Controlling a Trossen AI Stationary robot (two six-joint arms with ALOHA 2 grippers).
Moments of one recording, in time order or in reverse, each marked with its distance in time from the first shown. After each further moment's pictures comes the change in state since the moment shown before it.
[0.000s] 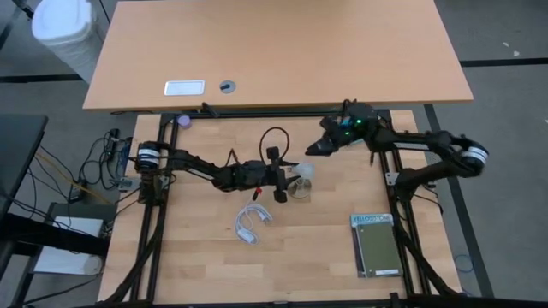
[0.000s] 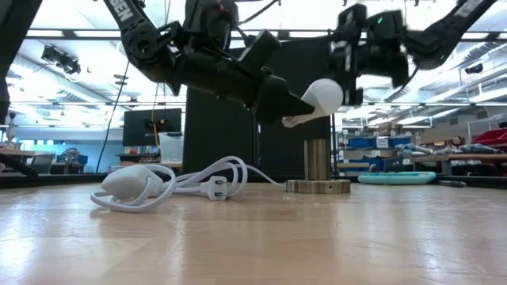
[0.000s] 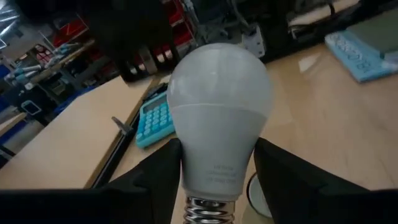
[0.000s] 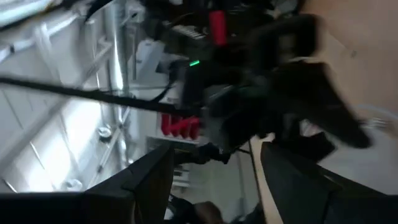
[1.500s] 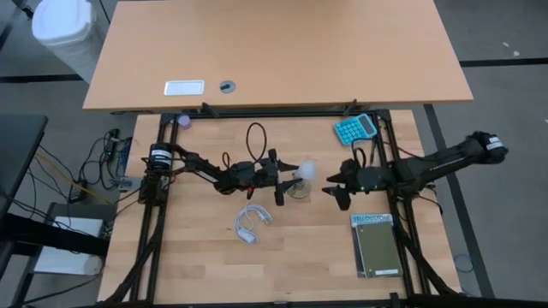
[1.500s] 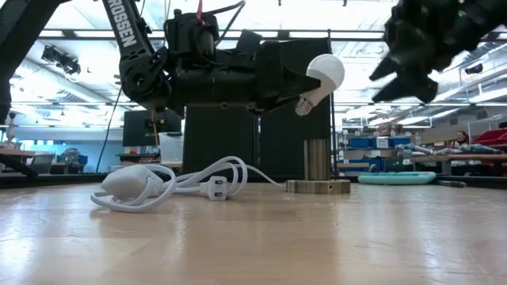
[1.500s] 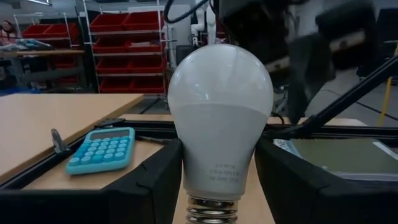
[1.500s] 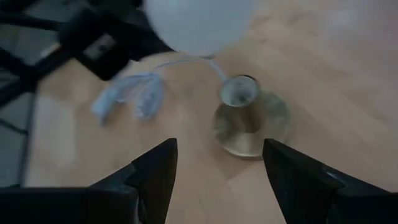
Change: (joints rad) left arm 0.021 0.112 -0.071 0.457 0.180 -0.401; right arm 0.841 -0.399 -0.092 -0.873 1.368 -0.590
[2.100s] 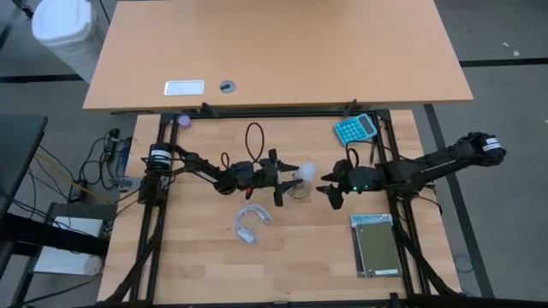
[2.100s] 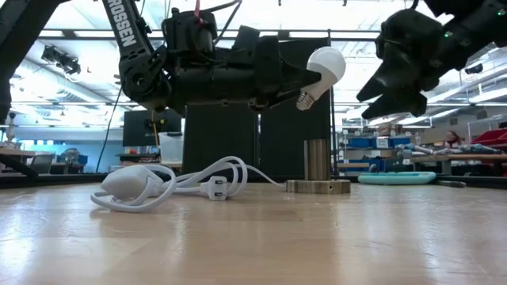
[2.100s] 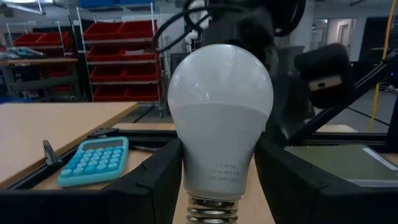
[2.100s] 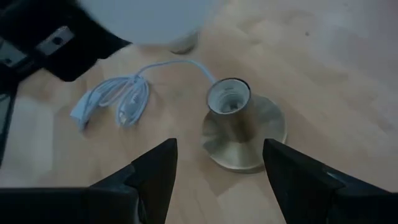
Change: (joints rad) left arm -0.002 -0.001 0.000 0.037 0.024 0.010; right arm -0.066 0.106 -0.043 0.159 -0.030 -0.049
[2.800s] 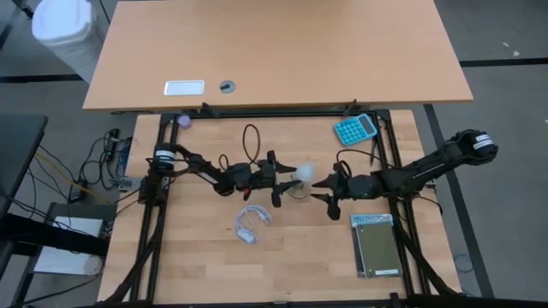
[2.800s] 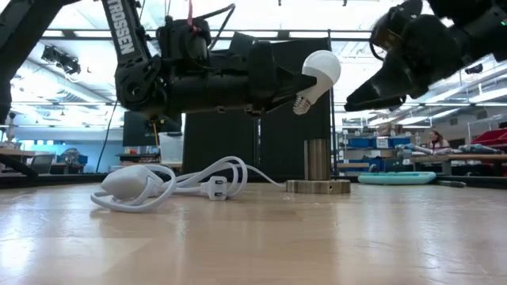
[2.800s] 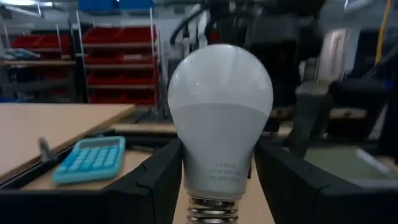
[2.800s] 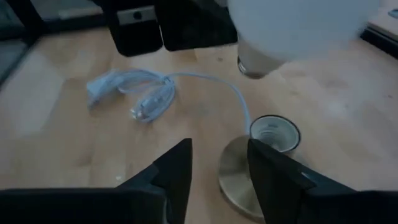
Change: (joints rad) left arm 0.002 0.051 -0.034 0.121 0.014 -0.030; right arm 0.083 0.142 -0.090 0.397 0.046 -0.398
